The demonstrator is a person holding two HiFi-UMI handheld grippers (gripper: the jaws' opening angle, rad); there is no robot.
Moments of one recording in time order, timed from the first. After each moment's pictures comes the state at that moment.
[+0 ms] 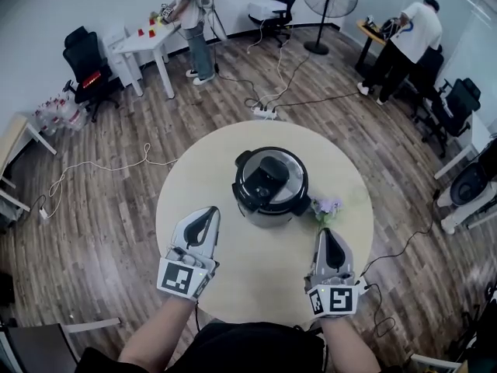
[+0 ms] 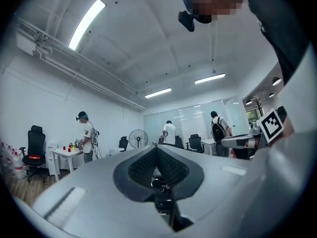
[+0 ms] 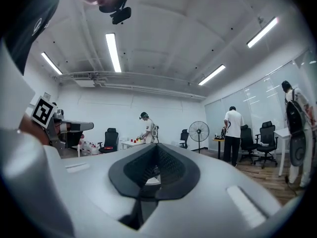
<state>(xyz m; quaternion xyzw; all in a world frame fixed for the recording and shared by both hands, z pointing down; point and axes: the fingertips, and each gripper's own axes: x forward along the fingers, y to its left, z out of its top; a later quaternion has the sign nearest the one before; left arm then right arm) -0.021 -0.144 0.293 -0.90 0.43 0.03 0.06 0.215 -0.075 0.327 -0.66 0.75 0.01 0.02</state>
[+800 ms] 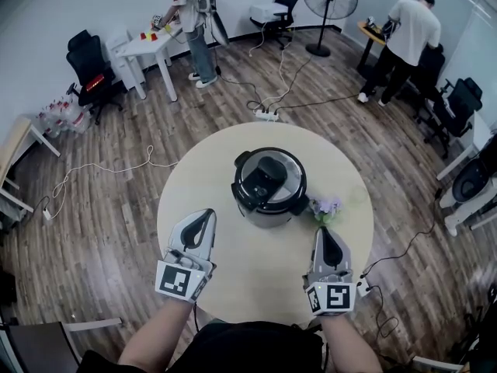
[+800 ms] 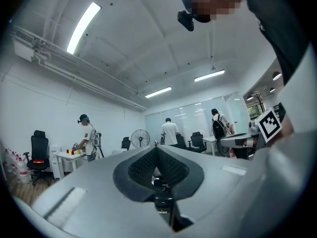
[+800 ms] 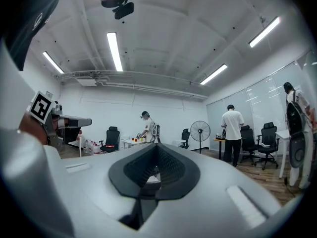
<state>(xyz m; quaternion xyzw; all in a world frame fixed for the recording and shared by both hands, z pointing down) -0.020 -0.130 0.287 -0.90 0.44 0.02 0.07 0.219 -0.071 0.331 -0.66 0.75 0.01 0.01</state>
